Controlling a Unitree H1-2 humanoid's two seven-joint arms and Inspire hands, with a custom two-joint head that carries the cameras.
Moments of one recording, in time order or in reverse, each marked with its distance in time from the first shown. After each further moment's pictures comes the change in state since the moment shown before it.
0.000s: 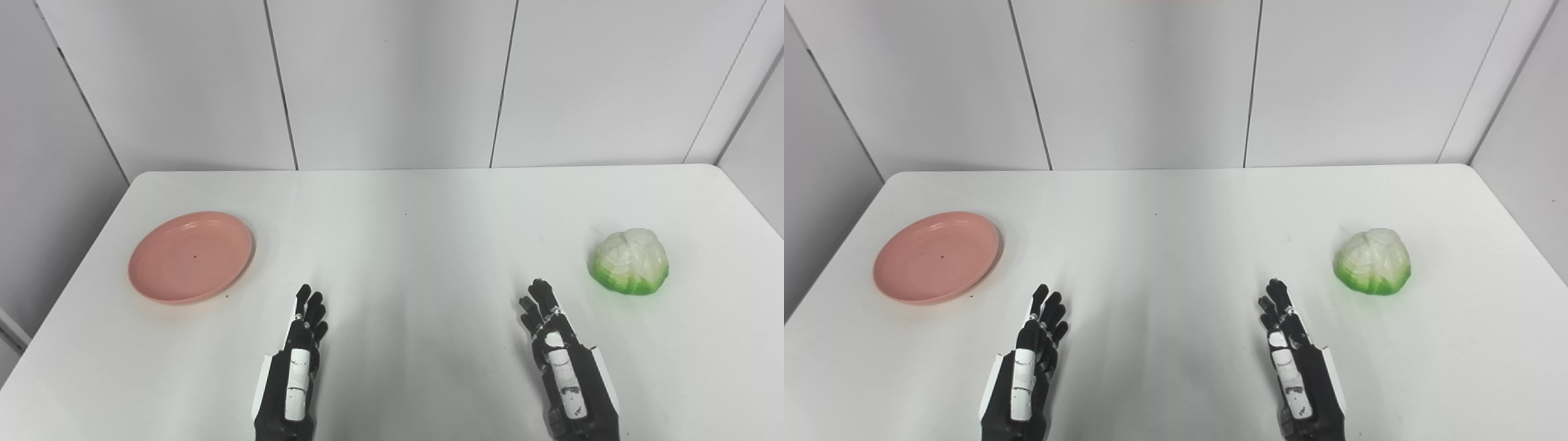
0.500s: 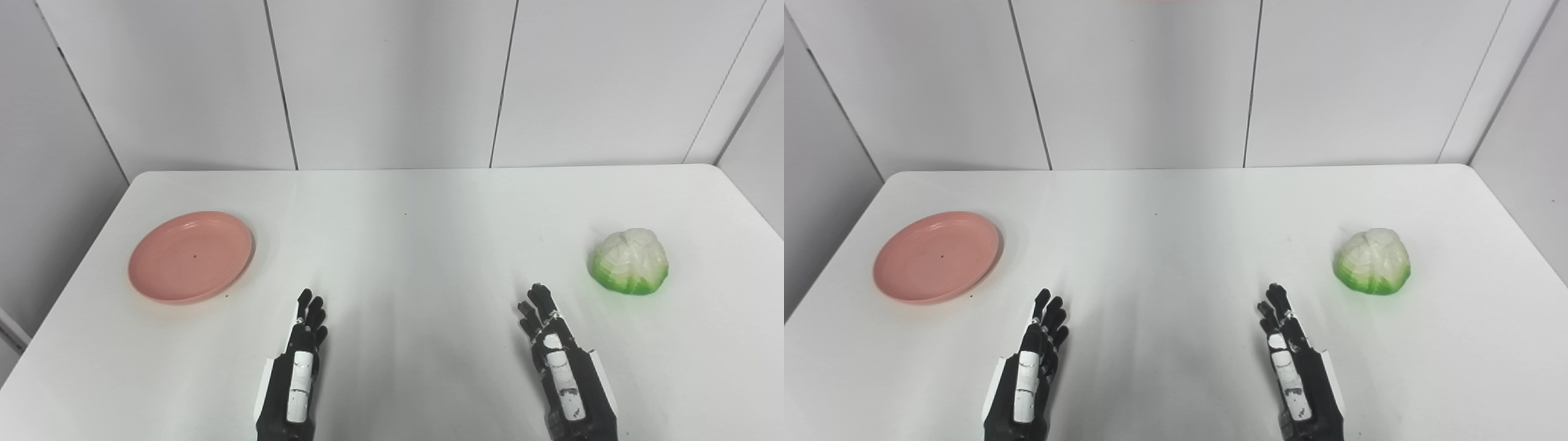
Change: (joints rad) left arm -0.006 -0.001 0.006 0.022 0.039 -0.012 0.005; right arm -0.001 -0.001 -0.008 0.019 -0.004 -0.001 0.010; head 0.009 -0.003
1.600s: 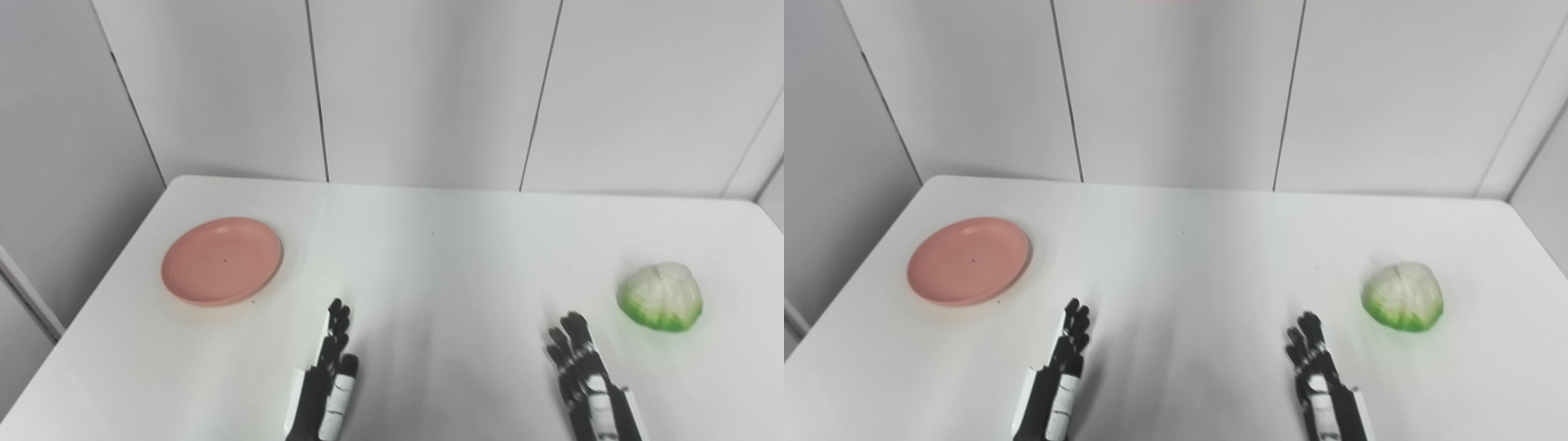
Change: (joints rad) left arm -0.006 -0.014 -0.036 0.108 0.171 -0.202 0.098; right arm -0.002 -0.012 -0.060 0.072 0.067 -0.092 0.104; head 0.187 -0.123
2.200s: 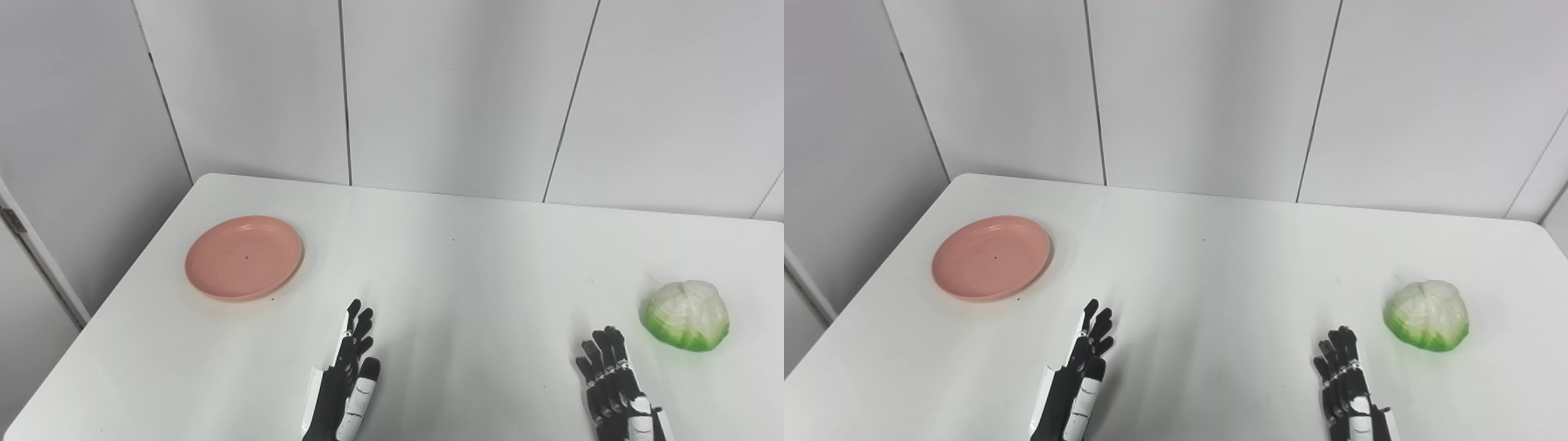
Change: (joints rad) left arm -0.003 -0.003 -0.012 0.022 0.007 -0.028 0.034; right arm -0.001 -0.005 -0.026 0.028 0.007 -0.041 0.053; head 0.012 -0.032
